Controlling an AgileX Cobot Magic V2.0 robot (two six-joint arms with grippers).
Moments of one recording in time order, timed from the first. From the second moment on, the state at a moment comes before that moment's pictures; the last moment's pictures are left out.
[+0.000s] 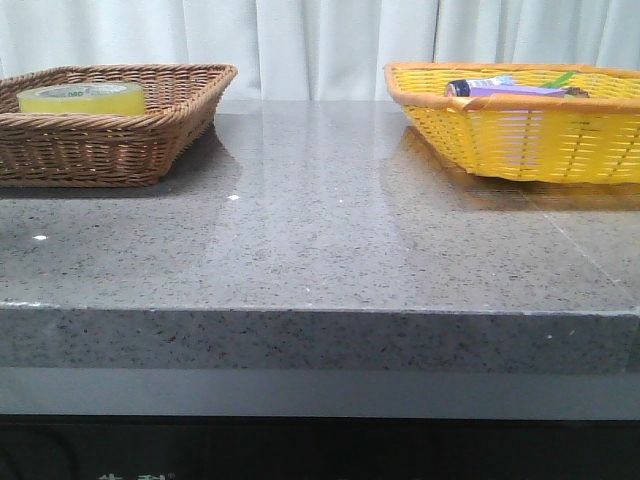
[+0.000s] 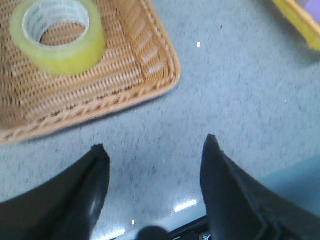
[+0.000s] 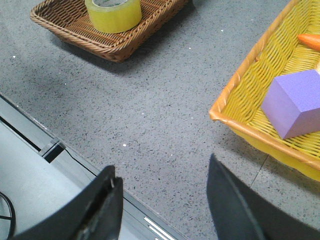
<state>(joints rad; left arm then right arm) -0.26 1.10 -1.34 -0.16 1.17 0.13 0.51 0.75 -0.92 0.17 0.72 -0.06</state>
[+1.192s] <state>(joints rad) -0.26 0.52 -0.76 -0.13 0.74 0.13 0.51 0.75 -0.92 0.17 0.71 -0.06</state>
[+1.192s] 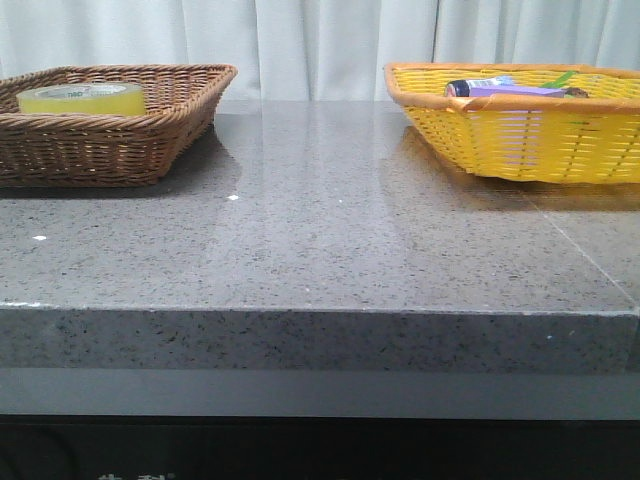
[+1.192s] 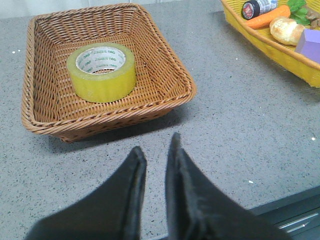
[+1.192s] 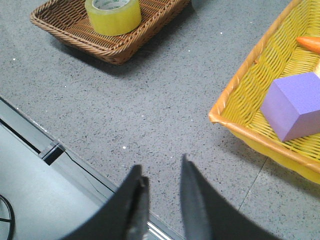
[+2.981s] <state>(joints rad) -0.07 -0.01 0.01 -0.11 0.16 0.02 0.51 0.75 -0.92 0.17 0.71 -0.06</state>
